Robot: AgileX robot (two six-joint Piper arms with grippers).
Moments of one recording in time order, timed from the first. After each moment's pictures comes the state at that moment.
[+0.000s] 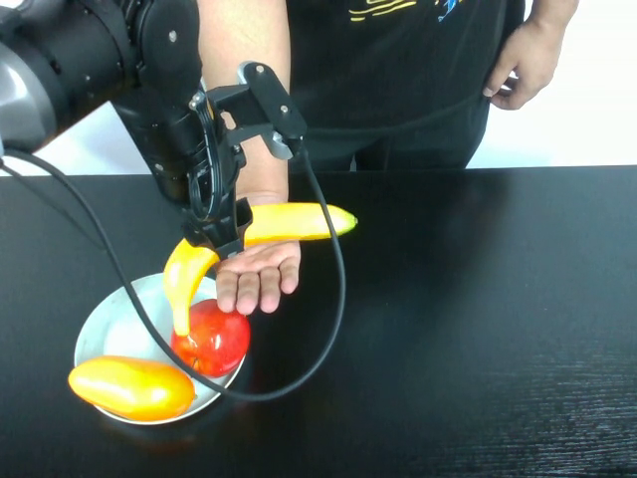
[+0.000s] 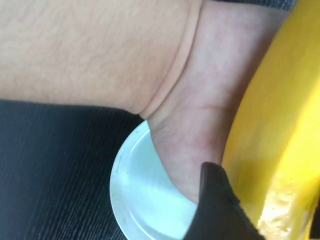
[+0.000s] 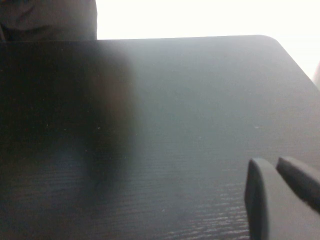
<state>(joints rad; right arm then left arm) -0.02 -0.01 0.03 -0.20 0.37 0.22 -0.53 1.79 -1.64 0.04 1.23 0.74</state>
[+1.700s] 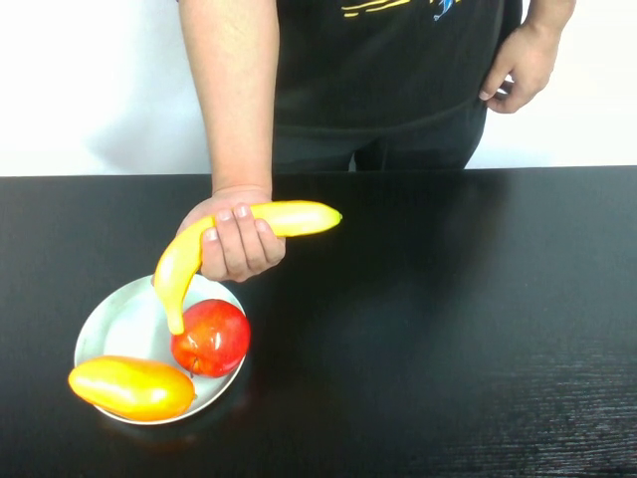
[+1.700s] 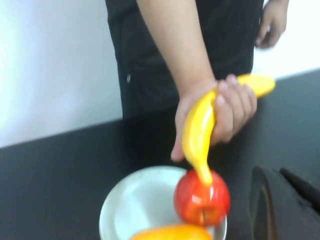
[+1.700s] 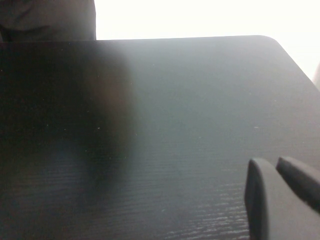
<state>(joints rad) -0.02 -0.01 0.03 -0.20 0.37 0.22 -0.53 0.10 -0.54 0.14 0.76 -0.04</state>
